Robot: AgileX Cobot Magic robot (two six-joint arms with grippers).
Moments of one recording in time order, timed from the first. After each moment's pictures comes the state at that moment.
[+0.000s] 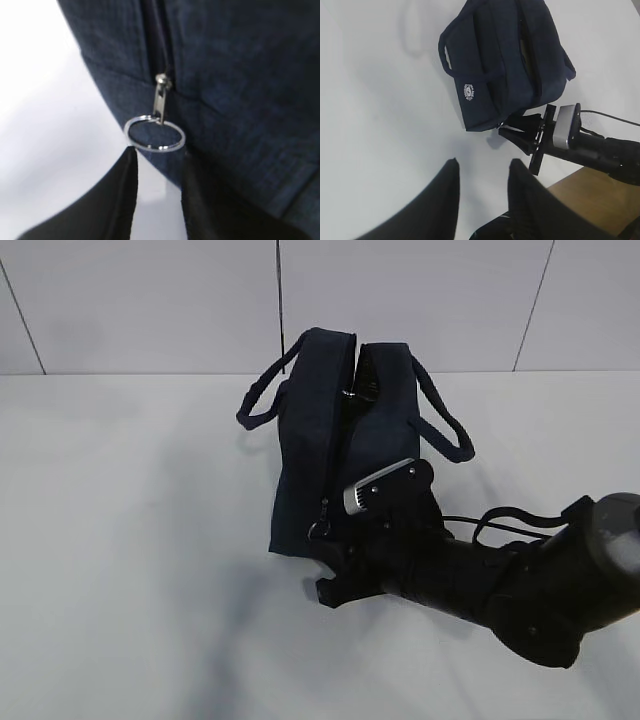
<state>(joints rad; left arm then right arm) -0.21 1.36 -1.59 -0.42 1.26 0.06 0.56 2.04 -0.73 -0.20 -0.75 0.18</state>
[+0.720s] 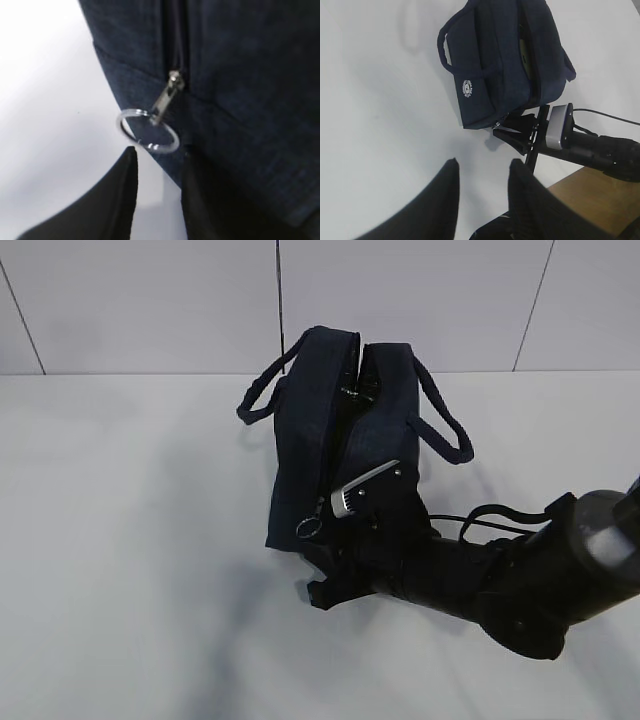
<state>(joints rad) -0.21 1.36 -1.59 -0.42 1.26 0.06 0.56 2.07 -0.77 -0.24 -0.75 0.19</state>
